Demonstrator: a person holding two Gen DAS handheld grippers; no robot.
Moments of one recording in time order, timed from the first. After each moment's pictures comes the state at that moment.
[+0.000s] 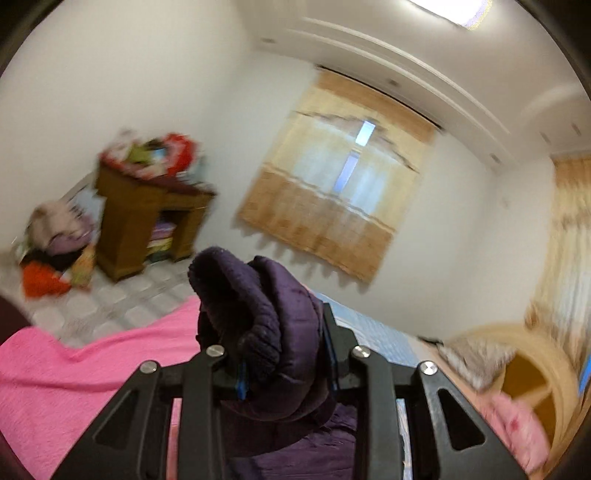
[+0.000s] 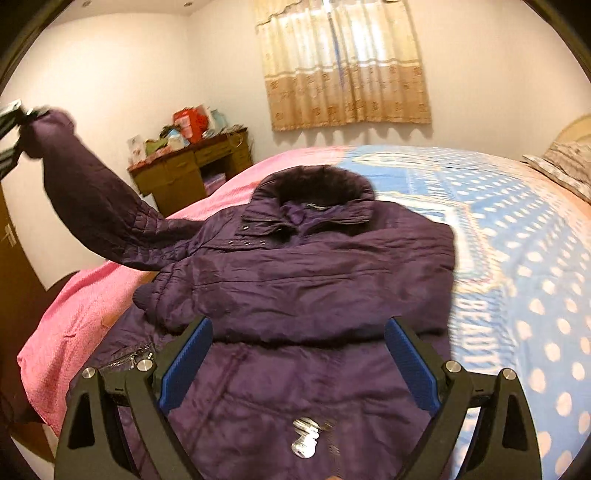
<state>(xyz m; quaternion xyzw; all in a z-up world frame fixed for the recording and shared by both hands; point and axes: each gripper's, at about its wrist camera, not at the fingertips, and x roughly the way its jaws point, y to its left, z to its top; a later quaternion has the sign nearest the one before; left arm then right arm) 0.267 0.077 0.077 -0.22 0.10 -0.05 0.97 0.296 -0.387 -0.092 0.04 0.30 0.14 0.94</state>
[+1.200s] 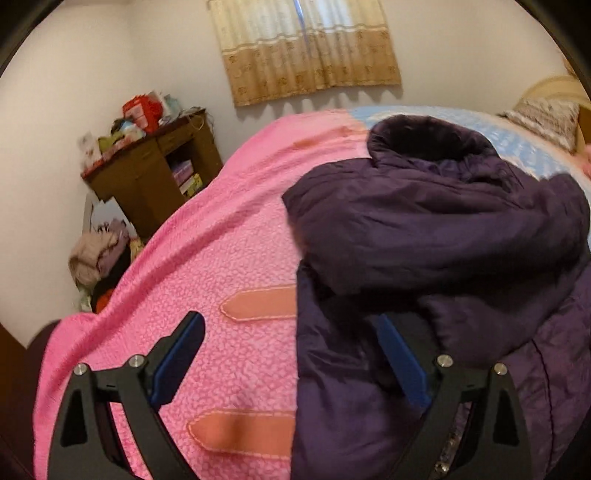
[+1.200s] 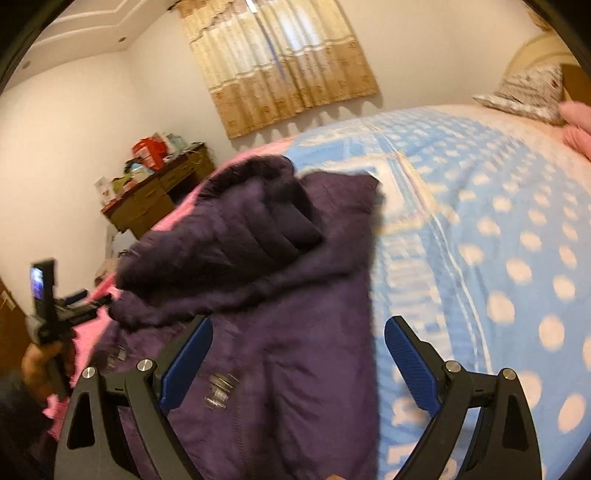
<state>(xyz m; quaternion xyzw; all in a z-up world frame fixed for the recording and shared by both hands) 0.315 0.023 -0.112 0.09 0.35 0.03 0.93 0.292 -0.458 -0.103 0.14 0.32 0.11 0.93</state>
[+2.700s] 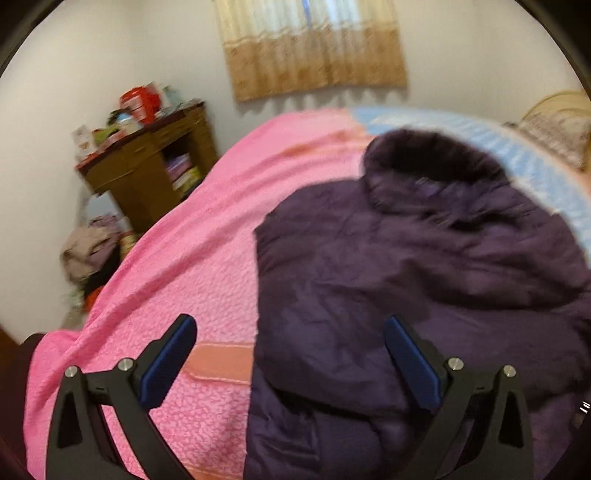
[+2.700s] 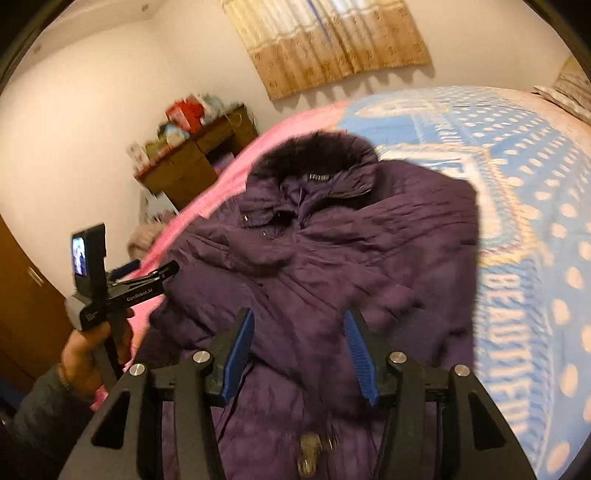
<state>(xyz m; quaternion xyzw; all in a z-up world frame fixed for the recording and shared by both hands) 0.366 -0.014 -0.117 0.08 0.38 0.06 0.92 0.379 -0.379 -0.107 0.10 0.41 0.18 0.89</state>
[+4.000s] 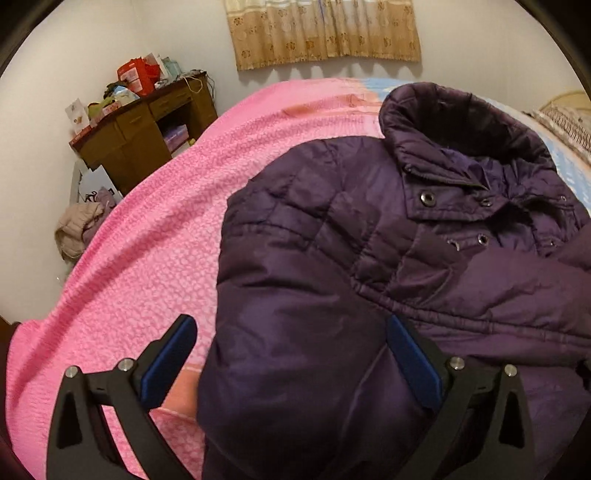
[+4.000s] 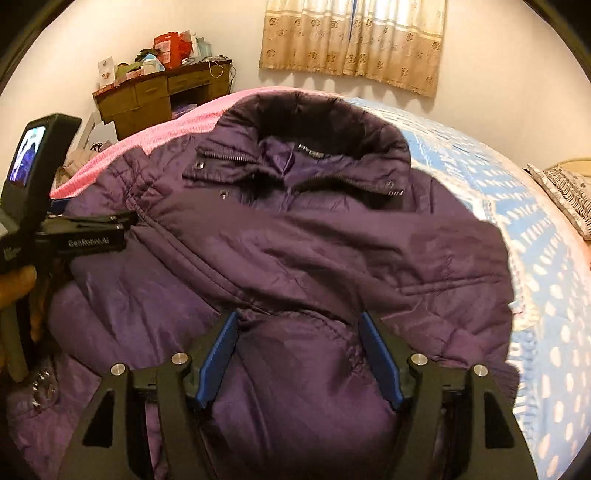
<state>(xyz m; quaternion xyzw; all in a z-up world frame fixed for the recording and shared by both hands) 0.413 -0.006 -0.159 0.05 0.42 0.05 0.91 0.422 -0.297 -0.158 -0.07 0.40 0.08 0.91</state>
